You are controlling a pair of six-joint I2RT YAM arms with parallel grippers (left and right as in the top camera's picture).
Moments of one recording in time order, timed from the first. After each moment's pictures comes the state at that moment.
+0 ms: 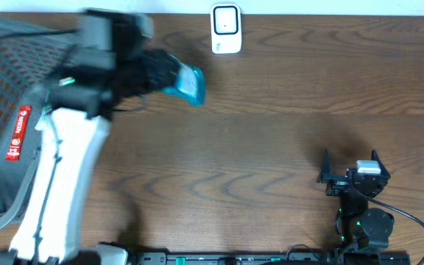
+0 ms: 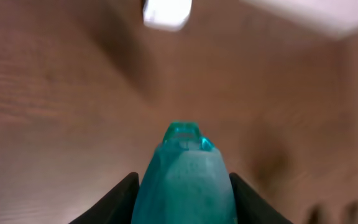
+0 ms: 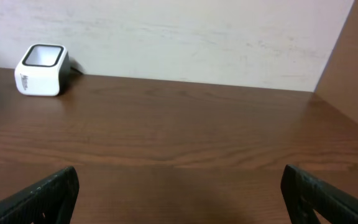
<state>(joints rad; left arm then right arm) -0.26 1.54 1.70 -1.06 0.30 -0.41 -0.06 0.01 0.01 -0.07 0.02 -0.08</state>
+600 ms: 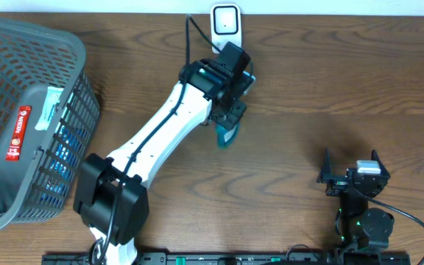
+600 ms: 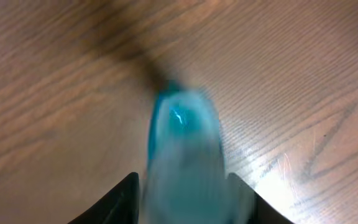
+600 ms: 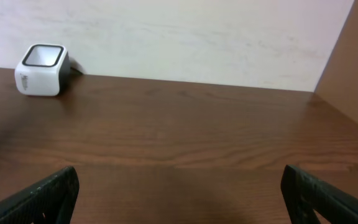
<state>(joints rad) -0.60 1.91 1.70 -1.06 0.10 0.03 -0.06 0.01 0.01 -0.07 0.02 -0.08</state>
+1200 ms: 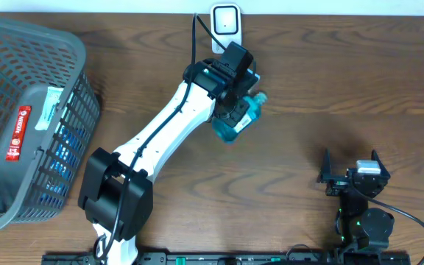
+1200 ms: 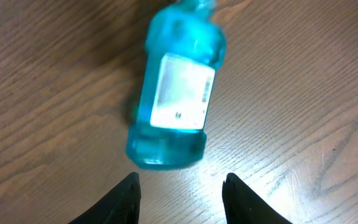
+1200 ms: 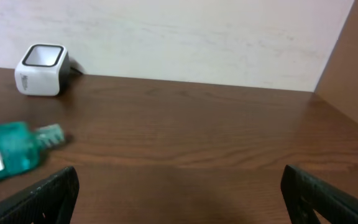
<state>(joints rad) -0.60 1.94 1.70 -1.00 0.10 0.06 -0.06 0.01 0.01 -0.07 0.02 -0.08</state>
